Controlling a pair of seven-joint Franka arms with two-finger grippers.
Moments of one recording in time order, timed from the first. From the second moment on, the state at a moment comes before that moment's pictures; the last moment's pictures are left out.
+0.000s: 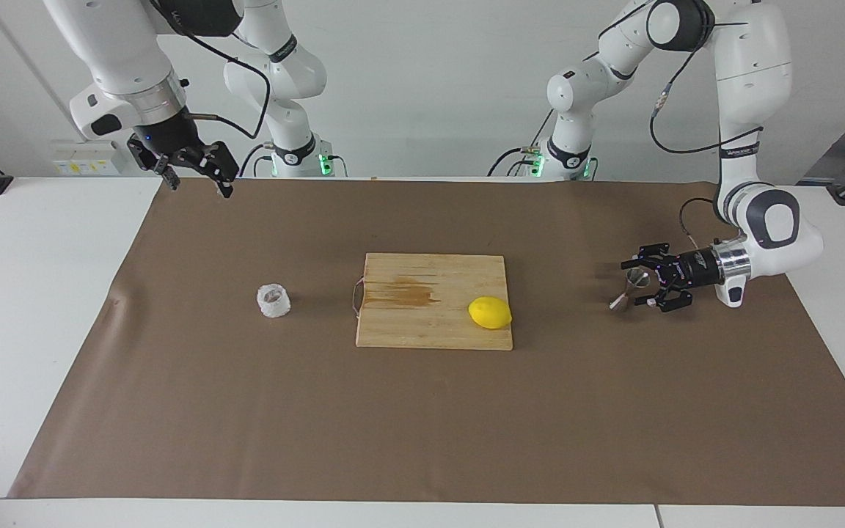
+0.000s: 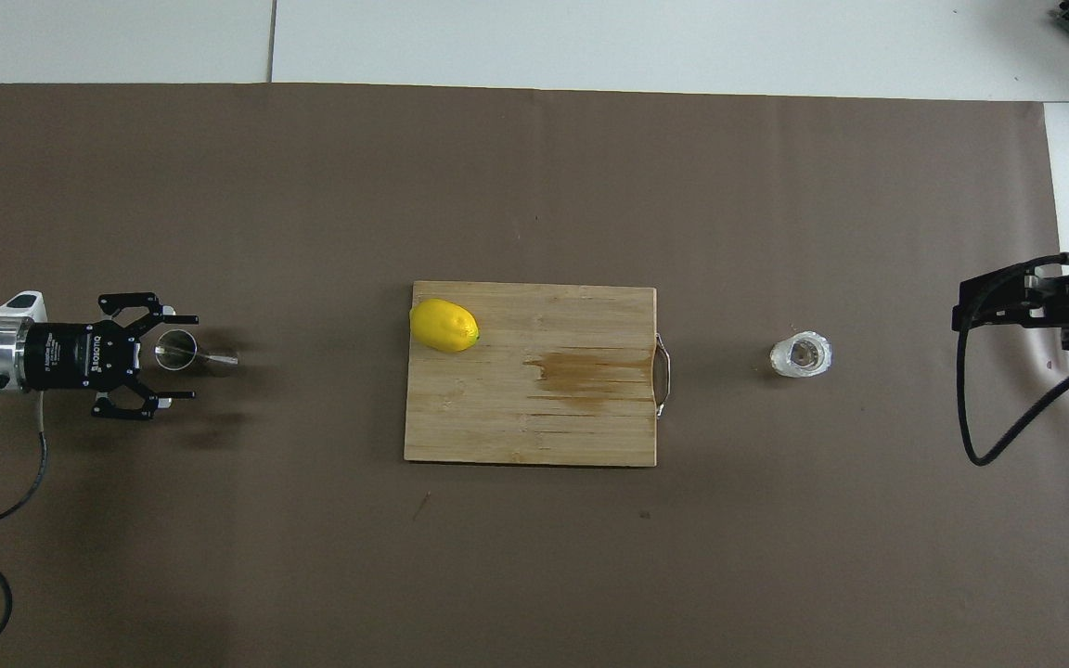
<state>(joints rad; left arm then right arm) 0.46 0.40 -0.11 -1.99 -1.01 1.63 -0.69 0.04 -0.04 -0.03 -1.60 0.00 1.51 0.20</state>
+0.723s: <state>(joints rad) 0.46 0.40 -0.11 -1.99 -1.01 1.63 -0.69 0.04 -0.04 -0.03 -1.60 0.00 1.51 0.20</state>
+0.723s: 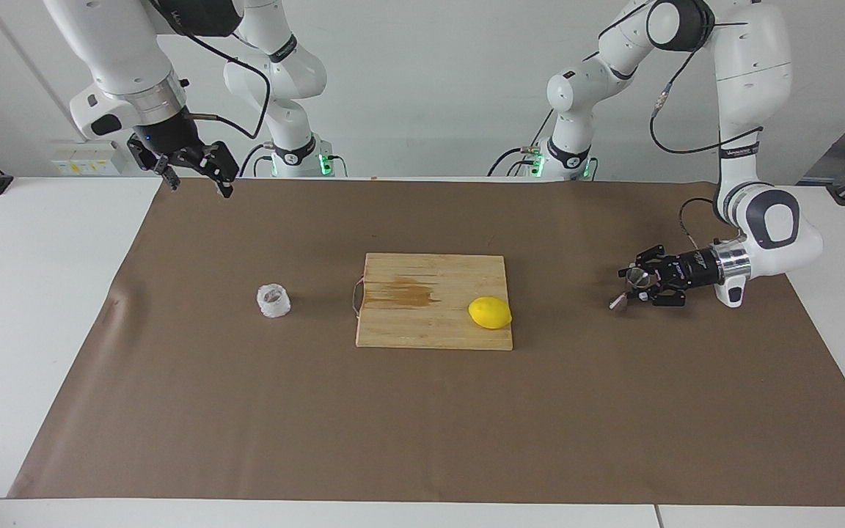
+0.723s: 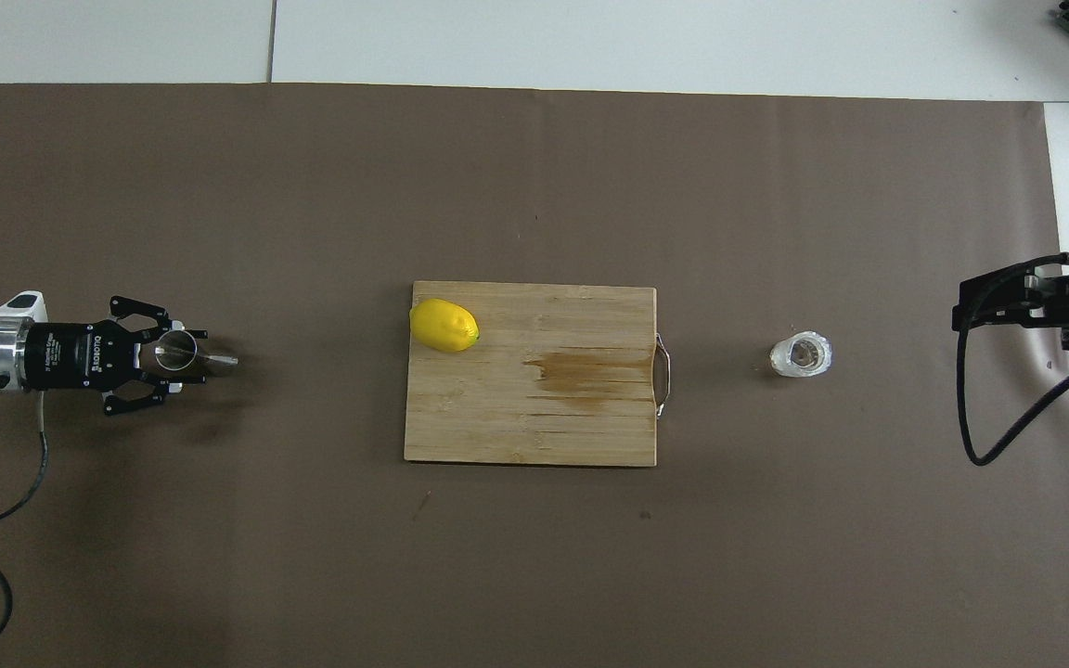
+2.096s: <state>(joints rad) 0.45 0.37 -0.14 -1.95 -1.04 1.61 -0.78 0.04 -0.04 -0.03 -1.60 0.00 1.51 0.20</state>
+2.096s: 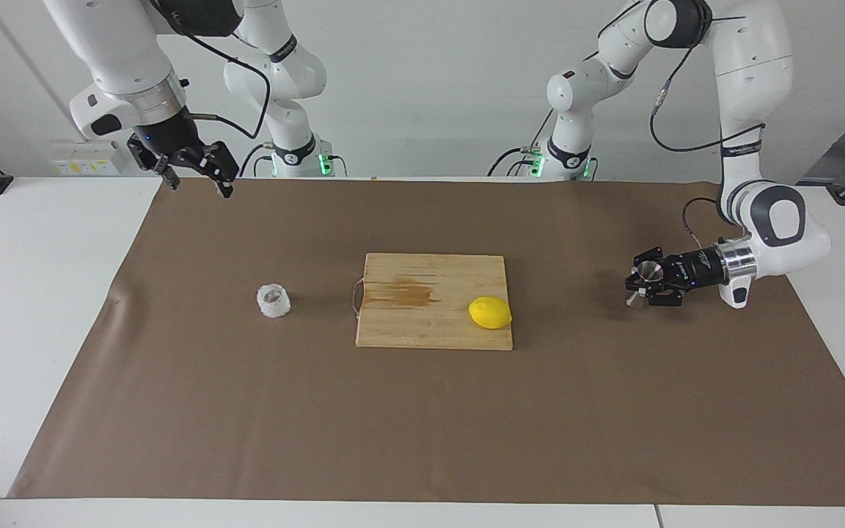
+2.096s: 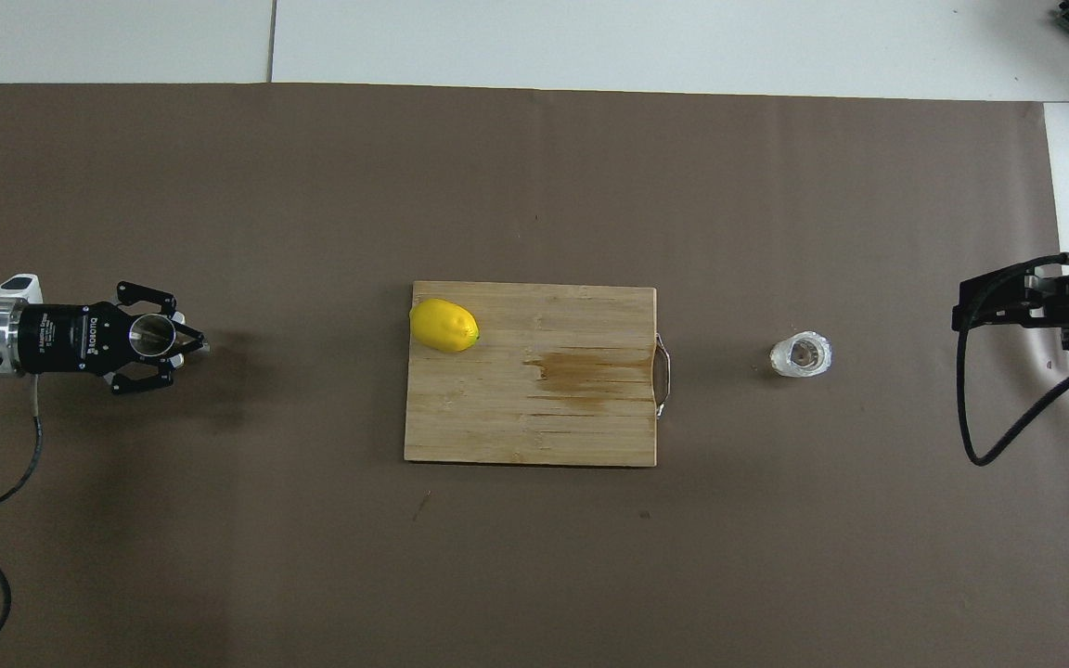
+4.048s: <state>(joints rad) -0.36 0.17 -0.21 -2.04 -1.86 2.38 -1.08 0.04 -0.04 -0.03 -1.60 0.00 1.51 0.20</state>
